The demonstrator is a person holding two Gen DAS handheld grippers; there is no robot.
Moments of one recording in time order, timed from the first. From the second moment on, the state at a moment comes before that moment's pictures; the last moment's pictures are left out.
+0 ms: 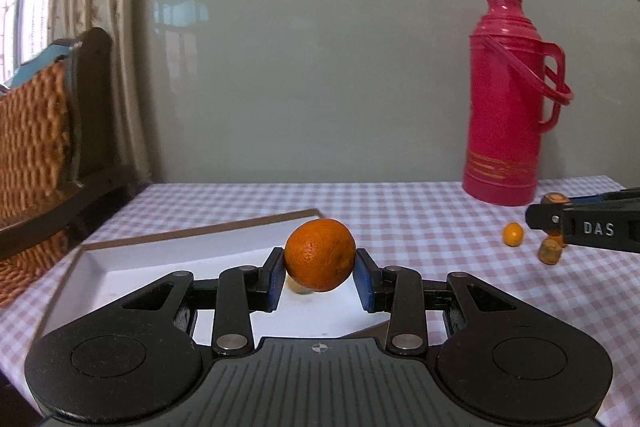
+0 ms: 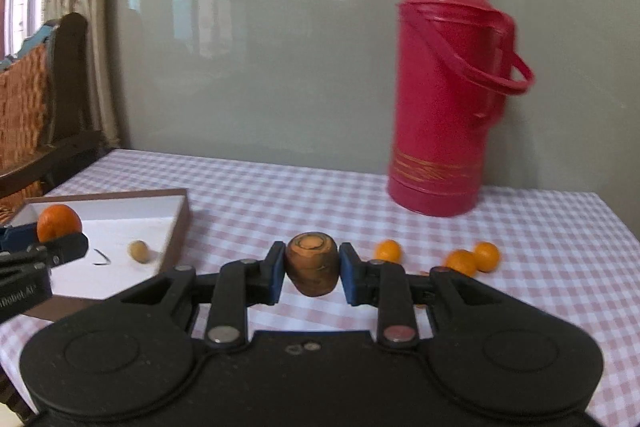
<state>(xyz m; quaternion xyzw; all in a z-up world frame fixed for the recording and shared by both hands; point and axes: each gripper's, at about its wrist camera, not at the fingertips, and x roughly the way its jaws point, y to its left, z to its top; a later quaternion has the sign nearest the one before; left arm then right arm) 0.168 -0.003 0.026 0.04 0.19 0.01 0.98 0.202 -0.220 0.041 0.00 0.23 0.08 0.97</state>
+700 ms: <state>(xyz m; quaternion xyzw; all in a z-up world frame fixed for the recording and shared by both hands) 0.137 0.097 0.032 0.03 0.17 0.10 0.98 0.200 -0.102 0.054 -0.04 0.20 0.20 0.96</state>
